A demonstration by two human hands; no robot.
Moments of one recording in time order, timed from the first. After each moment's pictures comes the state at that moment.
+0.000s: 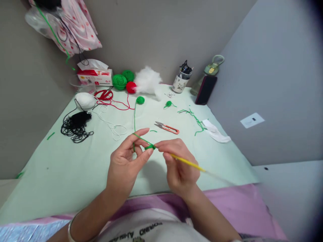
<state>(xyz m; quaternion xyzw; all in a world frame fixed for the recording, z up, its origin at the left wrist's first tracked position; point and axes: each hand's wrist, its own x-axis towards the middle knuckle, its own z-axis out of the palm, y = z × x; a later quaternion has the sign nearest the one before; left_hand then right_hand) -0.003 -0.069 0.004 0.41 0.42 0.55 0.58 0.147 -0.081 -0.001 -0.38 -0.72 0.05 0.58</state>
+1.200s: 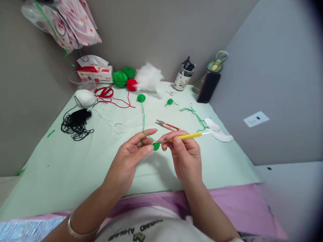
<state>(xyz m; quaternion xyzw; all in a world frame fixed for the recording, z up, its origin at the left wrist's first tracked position) -0.007 -0.058 0.003 0.35 0.36 0.48 0.72 0.154 -0.066 -0.008 -0.37 -0.46 0.47 0.65</state>
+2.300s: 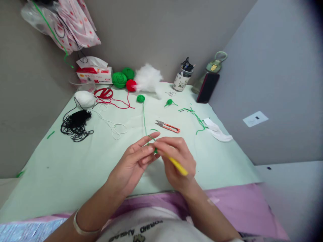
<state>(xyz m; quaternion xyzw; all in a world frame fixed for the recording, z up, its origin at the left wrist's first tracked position) -0.001 -0.056 0.003 0.21 0.31 0.44 0.81 0.153 -0.076 -0.011 -0.41 -0.70 0.07 0.58</state>
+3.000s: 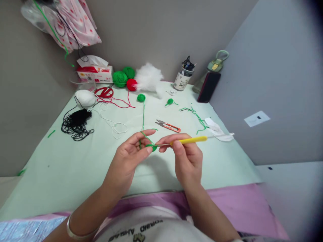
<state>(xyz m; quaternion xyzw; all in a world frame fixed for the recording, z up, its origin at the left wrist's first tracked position) -0.007 -0.059 0.002 0.37 0.38 0.49 0.69 0.153 -0.075 -0.005 -0.41 -0.55 0.35 0.64</state>
